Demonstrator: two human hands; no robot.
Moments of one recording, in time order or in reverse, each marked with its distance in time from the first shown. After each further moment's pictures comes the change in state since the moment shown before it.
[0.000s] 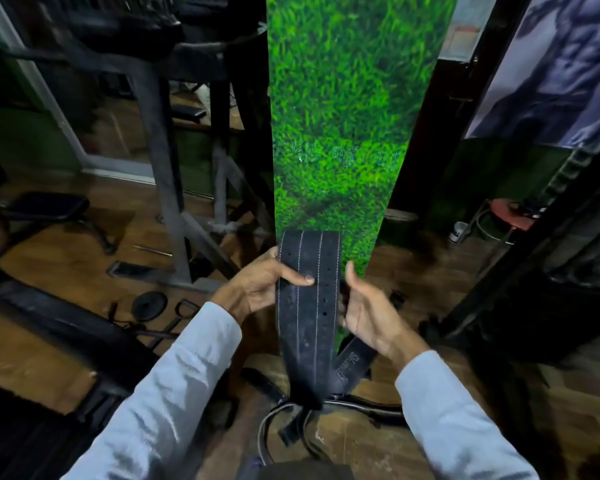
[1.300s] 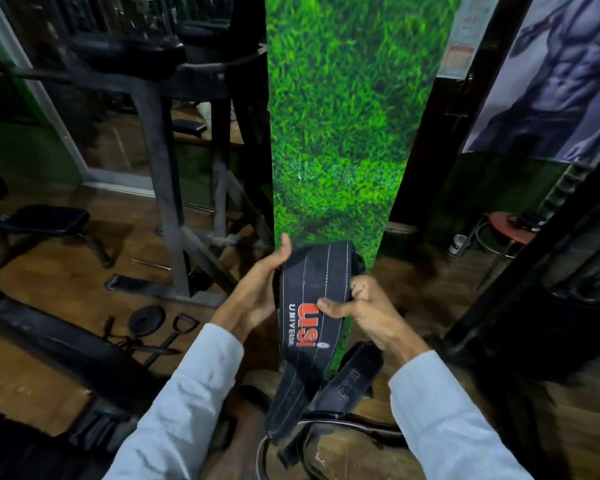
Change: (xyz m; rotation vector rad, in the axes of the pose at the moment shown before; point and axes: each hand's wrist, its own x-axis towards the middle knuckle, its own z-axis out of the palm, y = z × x) left_hand 0.000 0.017 0.009 -0.127 0.146 0.055; right_hand 0.033 -0.016 -0.011 -0.426 0.064 -0.207
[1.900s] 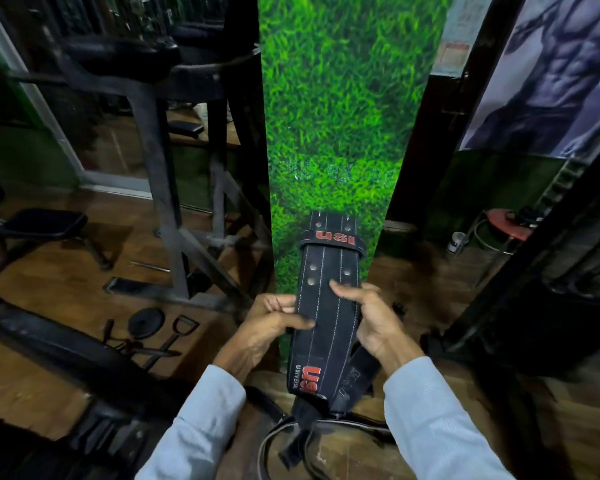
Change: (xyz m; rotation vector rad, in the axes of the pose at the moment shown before) left_hand -0.021 -0.055 -0.007 0.288 0.046 0.034; right_hand -0.006 -0.003 0.009 0.501 0.257 0.236
